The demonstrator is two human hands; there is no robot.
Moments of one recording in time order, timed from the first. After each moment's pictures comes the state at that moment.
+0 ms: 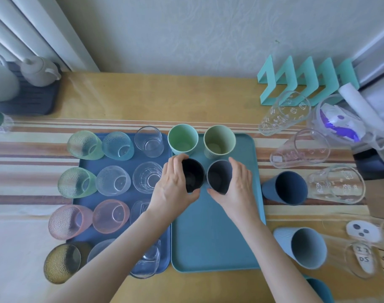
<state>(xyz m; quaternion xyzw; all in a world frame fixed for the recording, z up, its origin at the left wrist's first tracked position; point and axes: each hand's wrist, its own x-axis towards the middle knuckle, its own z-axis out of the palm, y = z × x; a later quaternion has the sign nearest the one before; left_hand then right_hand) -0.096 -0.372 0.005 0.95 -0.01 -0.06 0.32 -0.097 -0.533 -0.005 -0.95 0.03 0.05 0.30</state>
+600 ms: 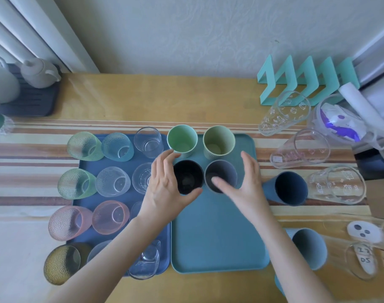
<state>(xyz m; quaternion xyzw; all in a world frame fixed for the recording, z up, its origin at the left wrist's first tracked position) -0.097 -0.359 0.012 0.94 -0.03 0.00 0.33 -0.090 -0.550 0.020 -0.89 0.09 0.09 0.45</state>
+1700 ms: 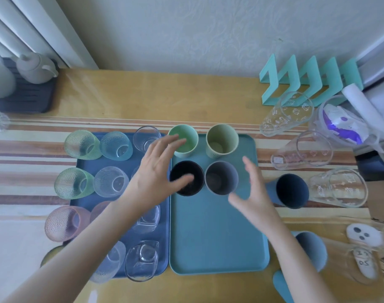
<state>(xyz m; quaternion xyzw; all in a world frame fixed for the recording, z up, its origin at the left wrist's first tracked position) -0.066 -0.330 0.033 0.93 -0.12 -0.02 0.34 -0.101 -0.569 0.027 -0.85 0.07 0.18 0.49</state>
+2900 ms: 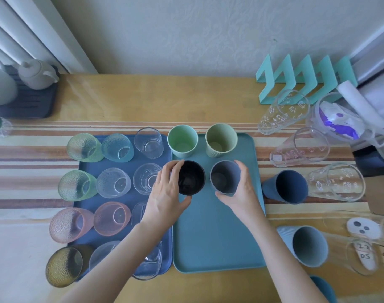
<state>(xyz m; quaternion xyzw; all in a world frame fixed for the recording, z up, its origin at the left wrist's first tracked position) -0.110 -0.354 -0.010 0.95 -0.05 -0.04 0.31 -0.101 -0.555 -0.025 -0.88 0.07 0.12 0.45</state>
